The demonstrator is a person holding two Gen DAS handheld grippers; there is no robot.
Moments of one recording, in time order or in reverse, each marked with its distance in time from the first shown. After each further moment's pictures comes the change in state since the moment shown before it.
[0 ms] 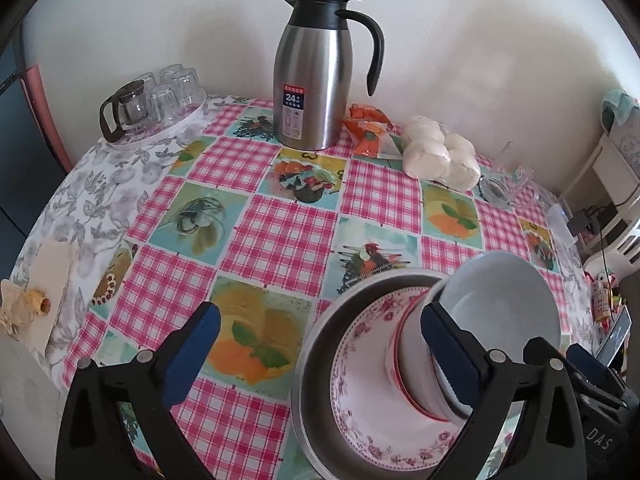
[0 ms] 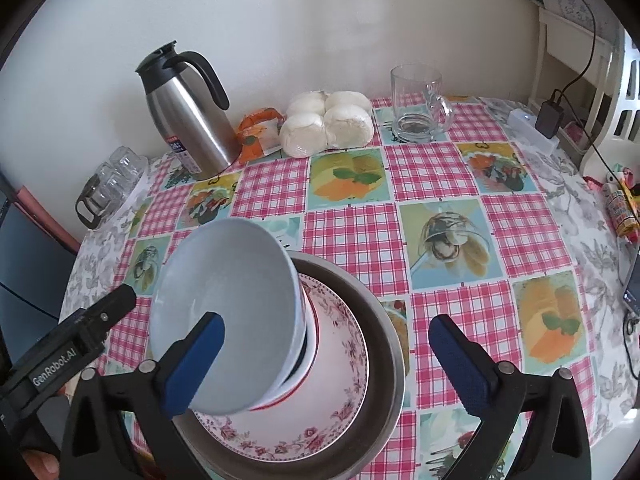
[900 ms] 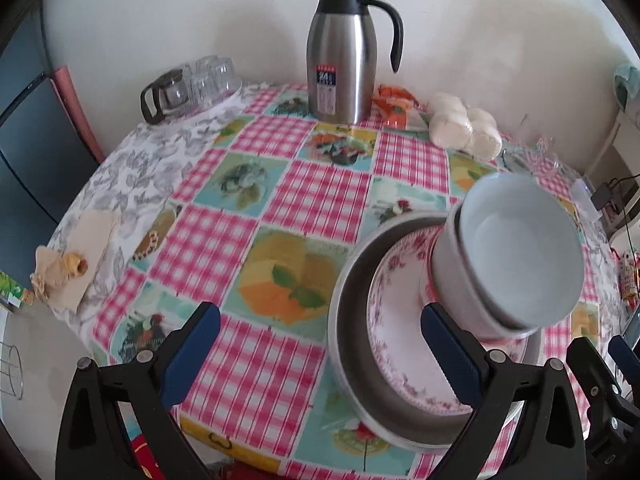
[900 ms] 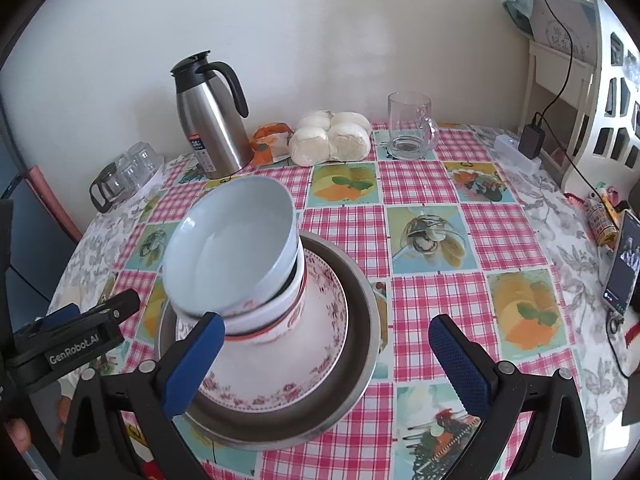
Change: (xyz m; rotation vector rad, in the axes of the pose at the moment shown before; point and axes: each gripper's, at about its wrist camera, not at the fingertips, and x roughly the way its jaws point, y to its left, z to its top) left arm -0.021 0.005 -0.056 -0.001 0.024 0.145; right arm -0.039 -0.005 -0.057 -0.085 -0.104 -0.019
